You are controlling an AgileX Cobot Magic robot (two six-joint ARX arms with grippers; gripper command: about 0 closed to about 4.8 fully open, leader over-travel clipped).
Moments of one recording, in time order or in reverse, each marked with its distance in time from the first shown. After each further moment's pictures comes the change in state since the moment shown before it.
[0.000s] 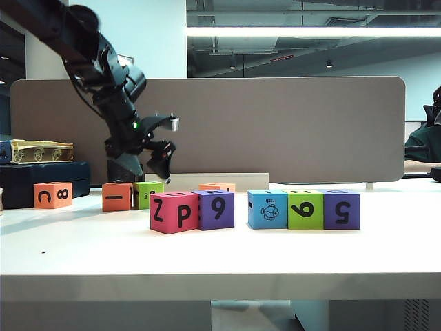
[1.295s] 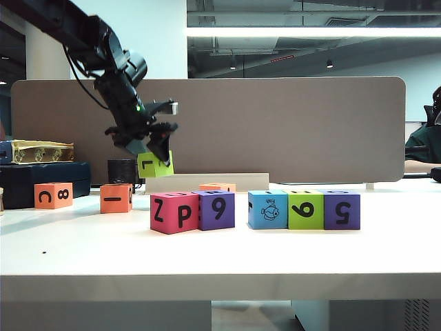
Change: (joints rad) left arm -0.005 0.024 0.164 -0.137 0.035 -0.145; right arm 0.000 0.000 0.000 -0.006 0.011 0.000
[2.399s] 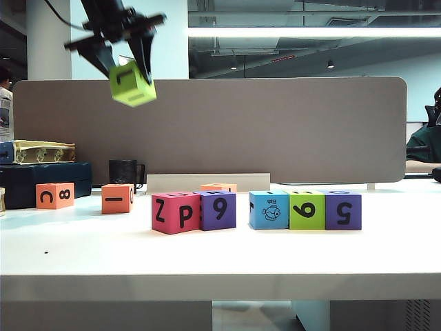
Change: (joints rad) left arm -0.051 -0.270 0.191 -0.643 -0.037 -0.319; right arm 0.000 0.000 0.000 0.000 0.000 0.000
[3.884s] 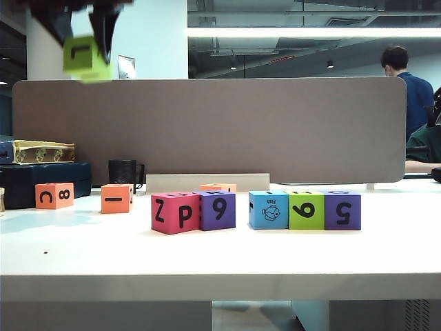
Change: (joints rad) left arm 0.003 -0.326 -0.452 0.167 -0.252 -0.004; right arm 0.000 0.000 0.000 0.001 0.000 0.000
